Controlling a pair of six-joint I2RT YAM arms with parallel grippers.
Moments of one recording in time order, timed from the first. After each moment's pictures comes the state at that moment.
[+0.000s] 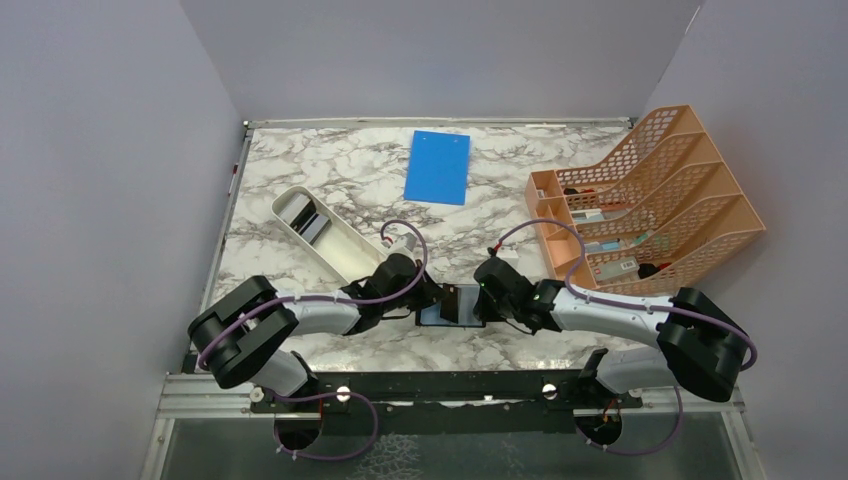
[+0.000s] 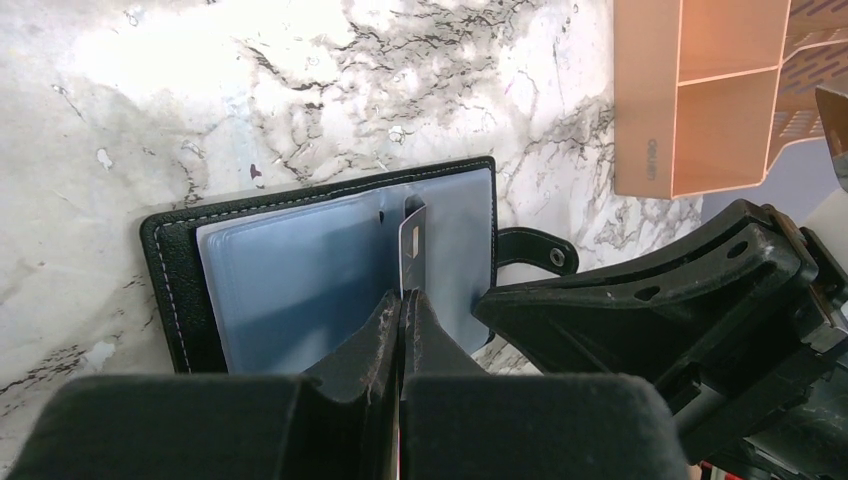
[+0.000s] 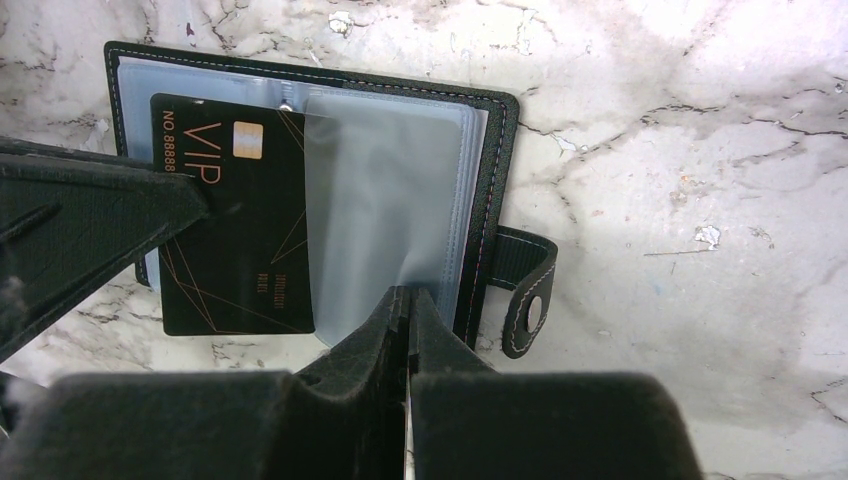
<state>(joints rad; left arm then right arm) -0.87 1.45 0.46 0.43 0.01 -1.03 0.94 1.31 0.57 -0.22 0.22 0.84</state>
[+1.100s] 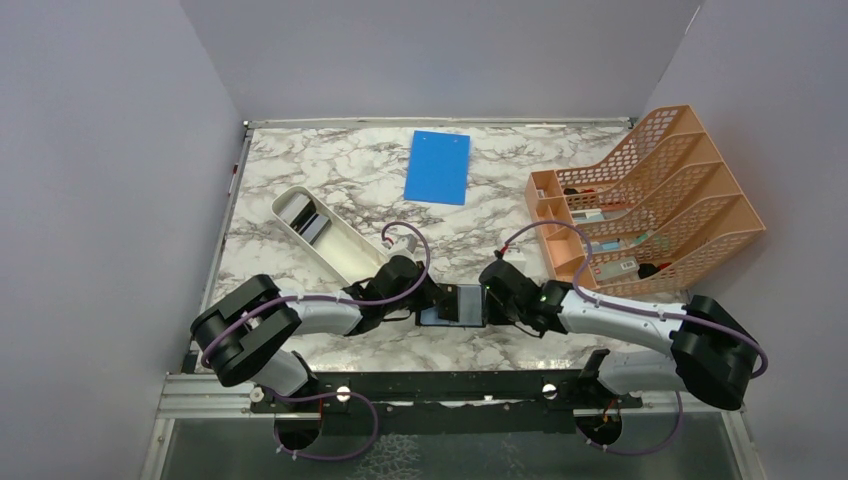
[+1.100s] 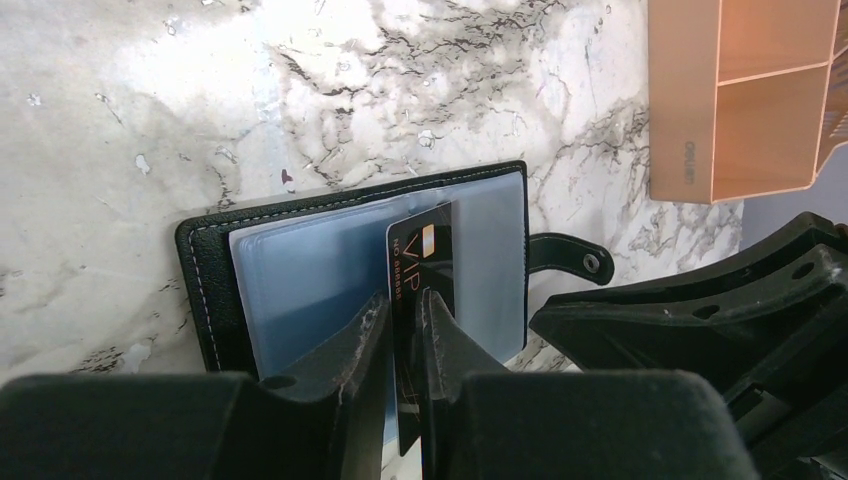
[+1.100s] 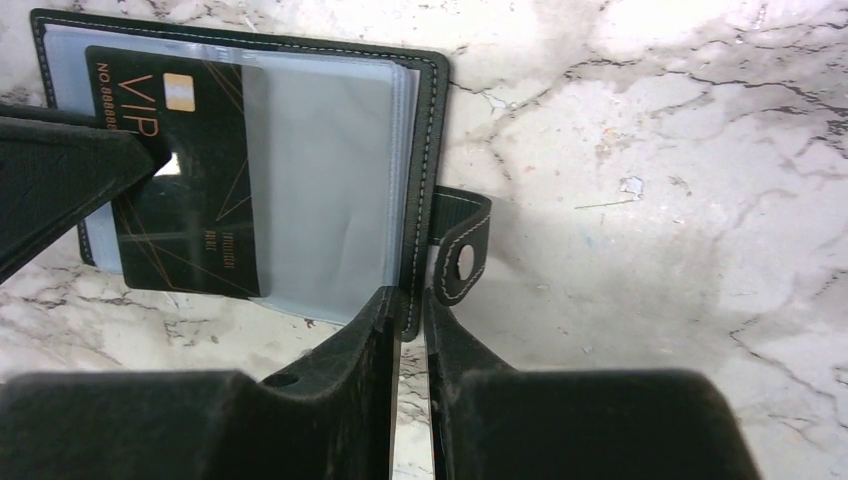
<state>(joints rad) -0.89 1.47 0.46 0.42 -0.04 -0.99 0.94 1.25 0.57 -0.33 0.25 0.84</state>
